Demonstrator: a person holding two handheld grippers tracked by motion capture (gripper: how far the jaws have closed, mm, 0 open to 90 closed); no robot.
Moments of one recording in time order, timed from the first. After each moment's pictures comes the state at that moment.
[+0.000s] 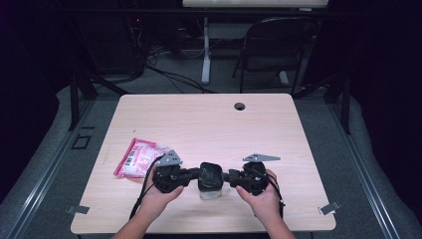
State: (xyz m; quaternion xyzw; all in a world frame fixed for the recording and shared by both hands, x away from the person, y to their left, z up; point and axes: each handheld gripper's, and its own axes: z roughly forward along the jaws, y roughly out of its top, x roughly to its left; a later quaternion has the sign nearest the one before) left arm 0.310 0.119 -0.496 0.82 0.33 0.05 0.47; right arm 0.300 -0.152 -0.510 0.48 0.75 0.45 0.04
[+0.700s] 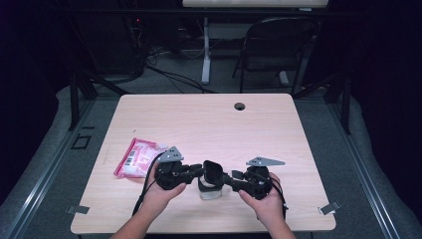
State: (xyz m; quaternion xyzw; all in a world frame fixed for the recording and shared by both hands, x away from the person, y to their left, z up) left arm 0.314 0.112 -0.488 0.81 0.32 0.03 0.49; right arm 0.289 -0.160 -0.508 0.47 0.75 0.47 0.06
